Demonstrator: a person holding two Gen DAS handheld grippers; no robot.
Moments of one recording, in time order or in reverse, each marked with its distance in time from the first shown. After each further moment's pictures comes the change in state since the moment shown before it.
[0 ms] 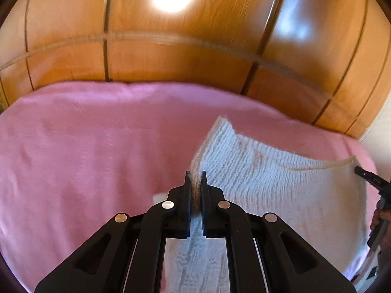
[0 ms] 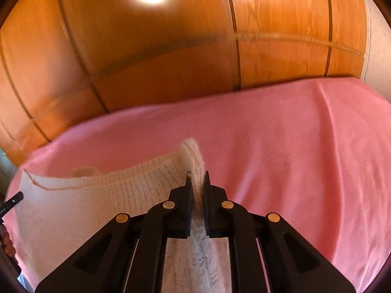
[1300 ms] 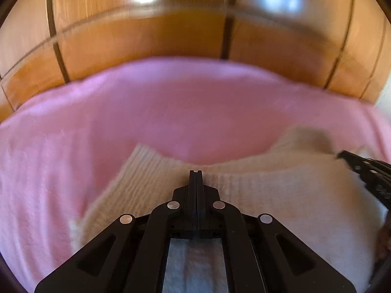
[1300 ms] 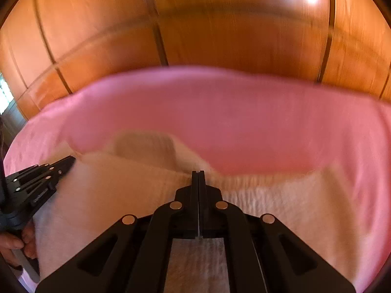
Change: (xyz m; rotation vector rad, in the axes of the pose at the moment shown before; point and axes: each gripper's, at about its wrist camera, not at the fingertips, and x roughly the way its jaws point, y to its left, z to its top) left arm 0.085 -0.069 -0.013 0.147 0.058 0.084; right arm 0.076 0.109 -0.033 -0.186 0.101 0.129
